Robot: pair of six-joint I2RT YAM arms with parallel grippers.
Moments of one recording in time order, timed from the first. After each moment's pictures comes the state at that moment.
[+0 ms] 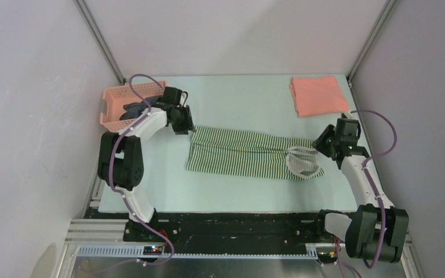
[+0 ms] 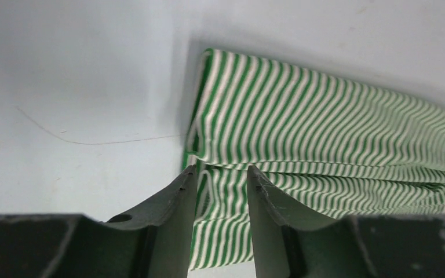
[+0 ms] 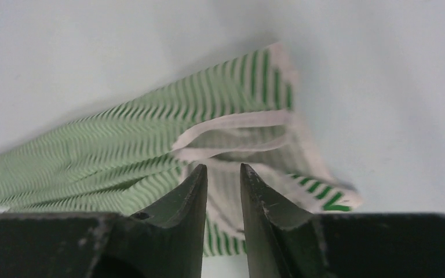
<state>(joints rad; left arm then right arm) -0.21 1.81 1.31 -0.58 0.13 -0.45 -0.13 1.13 0.73 -0.38 -0.06 0.50</state>
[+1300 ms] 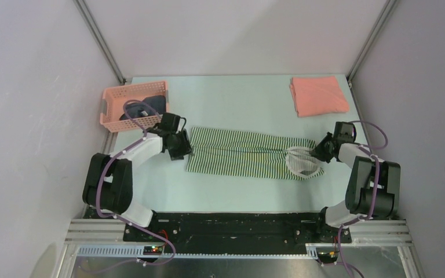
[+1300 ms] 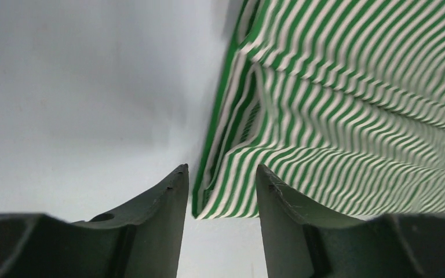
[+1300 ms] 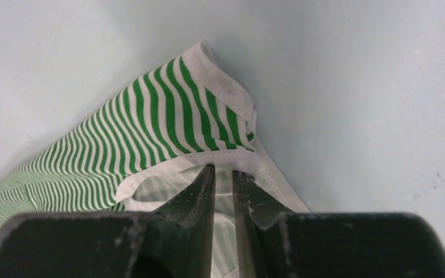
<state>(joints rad) -0.26 1.53 0.92 -0.48 0.07 -0.57 -0.21 1.50 0.71 -0.19 -0.18 0.59</state>
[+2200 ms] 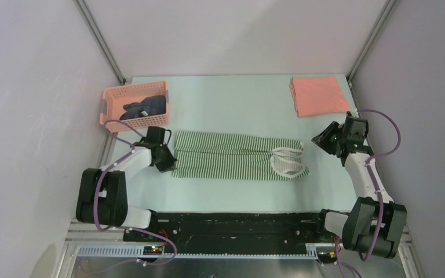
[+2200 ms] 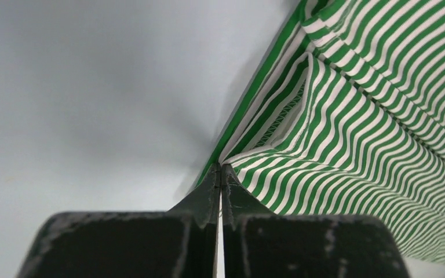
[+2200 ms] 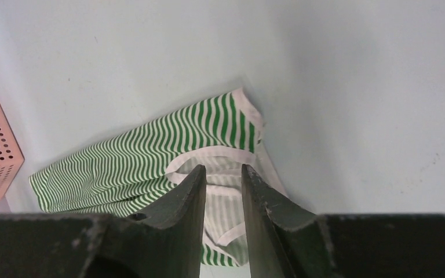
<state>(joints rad) -0.12 1.42 0.70 -0.46 0.04 -0.66 -0.21 1.17 0.74 -0.31 -0.27 0.53</state>
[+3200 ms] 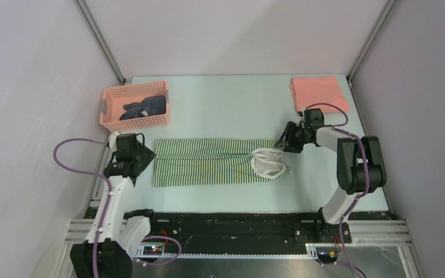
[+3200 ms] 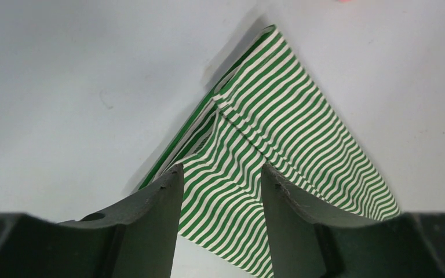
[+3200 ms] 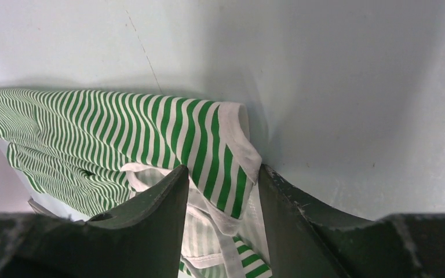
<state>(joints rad) 0.09 0.88 0.62 -0.58 -0.18 -0.78 0.07 1.72 0.93 -0.24 -0.44 0.48</state>
